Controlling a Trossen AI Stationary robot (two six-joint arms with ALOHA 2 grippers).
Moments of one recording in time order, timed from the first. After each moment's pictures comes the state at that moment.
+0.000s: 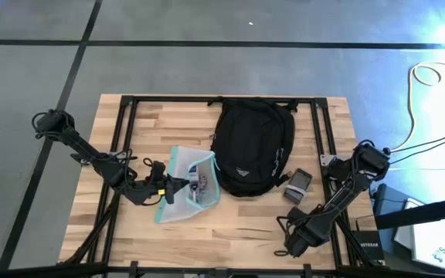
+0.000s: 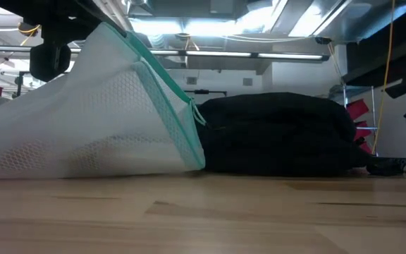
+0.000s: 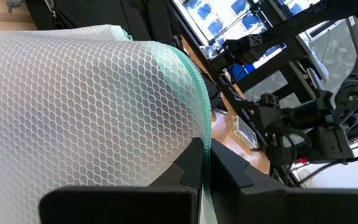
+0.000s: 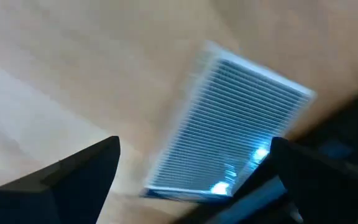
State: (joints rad) left arm -0.62 1.15 0.52 0.21 -0.88 -1.19; right arm 0.90 1.77 1.06 -1.02 -0.30 1.64
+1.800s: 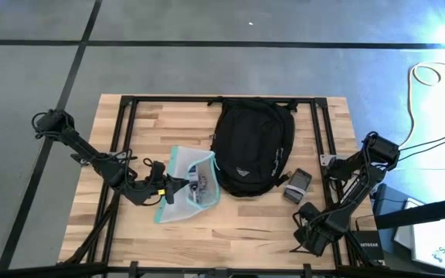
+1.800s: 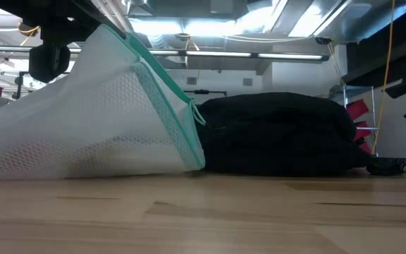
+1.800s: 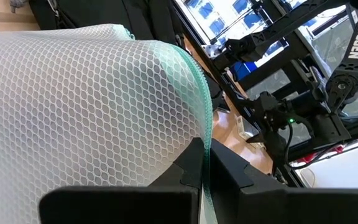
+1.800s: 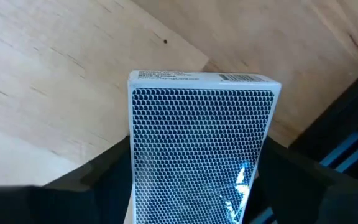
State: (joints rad) left arm -0.62 1.15 0.52 0.20 -0.88 -1.20; right arm 1.06 1.63 0.85 -0.86 -0.21 2.01
